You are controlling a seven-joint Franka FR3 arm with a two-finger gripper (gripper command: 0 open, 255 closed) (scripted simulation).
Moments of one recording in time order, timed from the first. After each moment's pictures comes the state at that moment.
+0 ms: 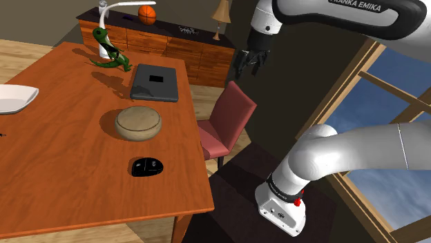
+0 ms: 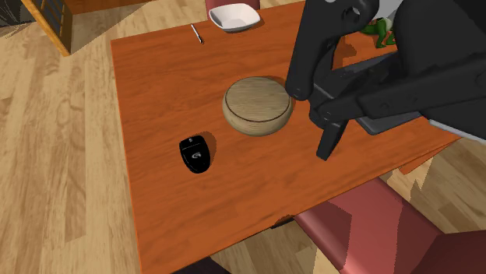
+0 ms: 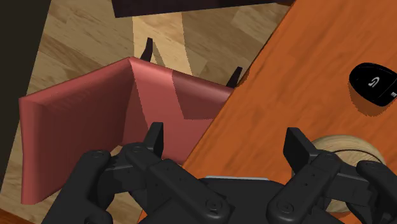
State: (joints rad) arm -0.01 -0.78 0.03 -2.38 -0.06 1.65 0.15
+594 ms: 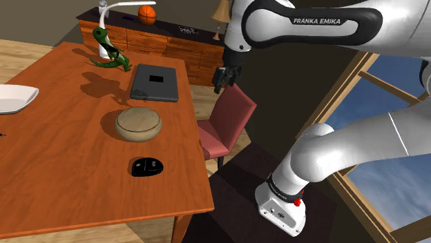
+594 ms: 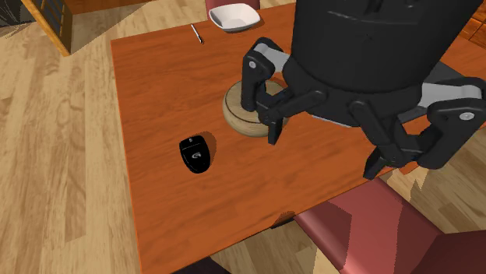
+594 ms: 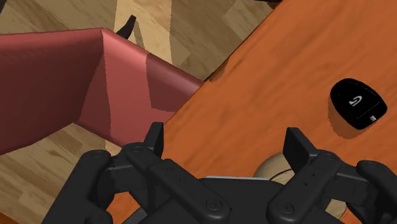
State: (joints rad) arm 0.08 -0.63 0.07 -2.45 -0.04 1.86 0.06
